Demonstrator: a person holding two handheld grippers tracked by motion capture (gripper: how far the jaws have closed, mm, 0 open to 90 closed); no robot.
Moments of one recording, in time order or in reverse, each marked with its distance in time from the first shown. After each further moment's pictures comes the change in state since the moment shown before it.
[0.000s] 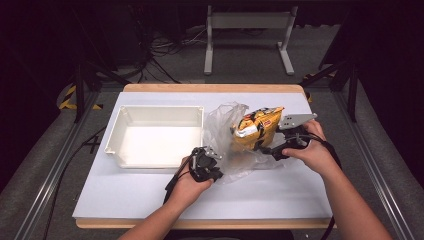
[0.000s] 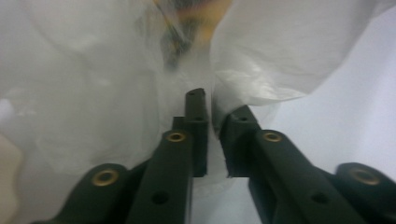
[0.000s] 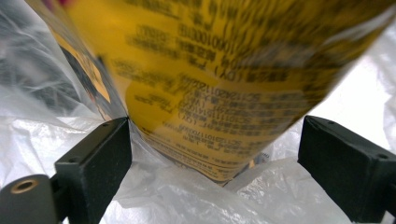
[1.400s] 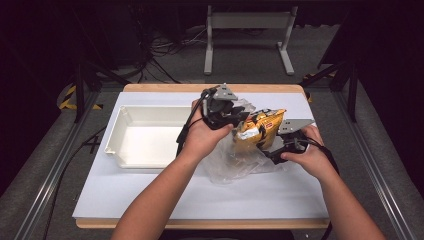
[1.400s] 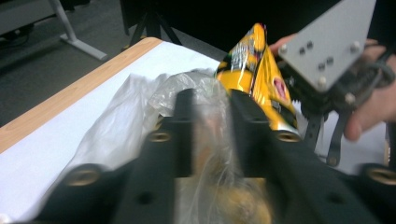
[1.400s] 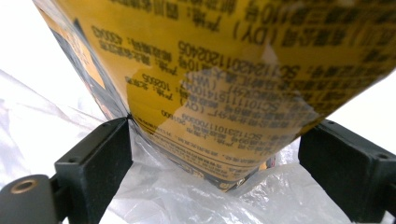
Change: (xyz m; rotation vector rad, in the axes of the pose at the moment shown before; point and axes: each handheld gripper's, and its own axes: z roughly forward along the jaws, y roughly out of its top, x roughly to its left) left arm -0.007 0.128 -0.098 -0.384 0.085 0.130; right arm 0.003 -0.011 0.006 -0.014 0.001 -0.009
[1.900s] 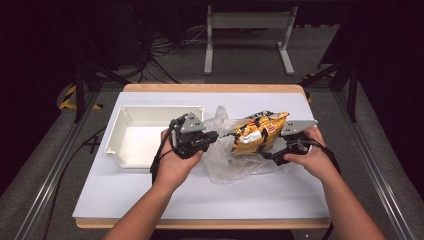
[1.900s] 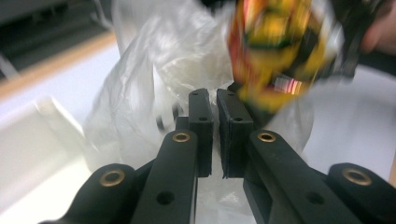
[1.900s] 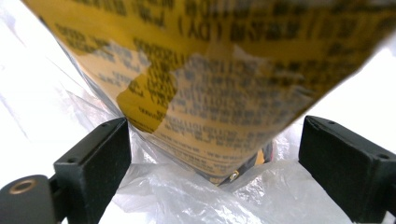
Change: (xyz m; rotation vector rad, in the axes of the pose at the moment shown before) left arm -0.004 -0.084 -0.029 0.082 0.073 -0.075; right arm -0.005 -0.009 -0.002 -0.014 0.023 0.003
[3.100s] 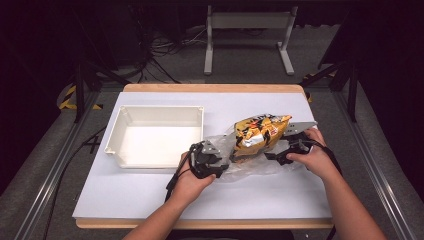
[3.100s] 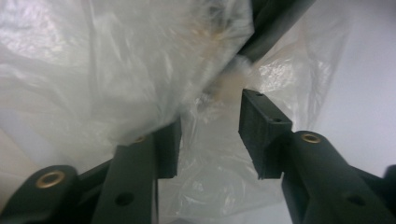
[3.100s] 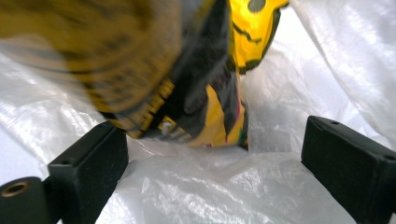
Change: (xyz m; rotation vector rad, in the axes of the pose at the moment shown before) left arm -0.012 -0.056 0.070 0.118 -0.106 -0.052; right arm -0.027 -0.034 0.015 0.061 0.008 0.065
